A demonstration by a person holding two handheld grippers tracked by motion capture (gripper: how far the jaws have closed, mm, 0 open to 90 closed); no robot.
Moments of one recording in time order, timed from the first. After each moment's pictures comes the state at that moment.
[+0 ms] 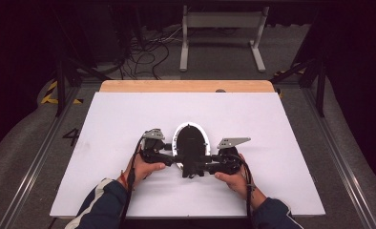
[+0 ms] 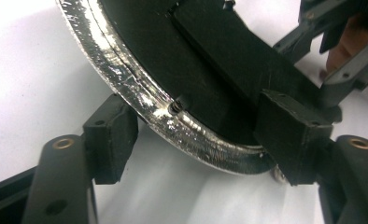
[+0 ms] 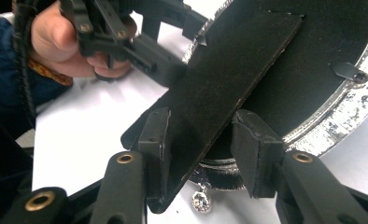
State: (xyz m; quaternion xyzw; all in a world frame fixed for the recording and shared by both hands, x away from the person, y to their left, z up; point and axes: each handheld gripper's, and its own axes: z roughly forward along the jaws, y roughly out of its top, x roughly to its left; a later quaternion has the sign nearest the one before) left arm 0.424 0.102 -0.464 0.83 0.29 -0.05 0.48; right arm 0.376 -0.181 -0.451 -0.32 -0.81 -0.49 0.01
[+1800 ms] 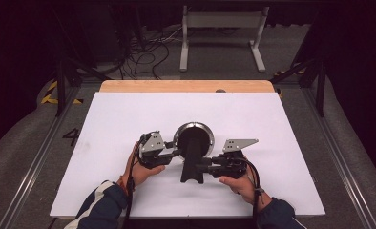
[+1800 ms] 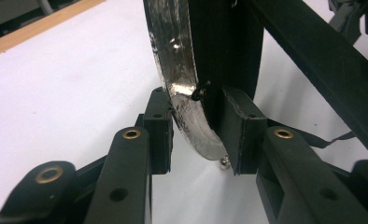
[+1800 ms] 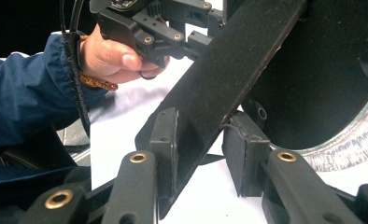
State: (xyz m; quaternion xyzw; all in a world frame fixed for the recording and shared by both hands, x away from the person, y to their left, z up) left arm 0.388 0.099 -0.434 0.84 0.19 0.13 0.49; right arm 0.355 -0.184 -0.422 -0.27 -0.80 -0.53 0.02
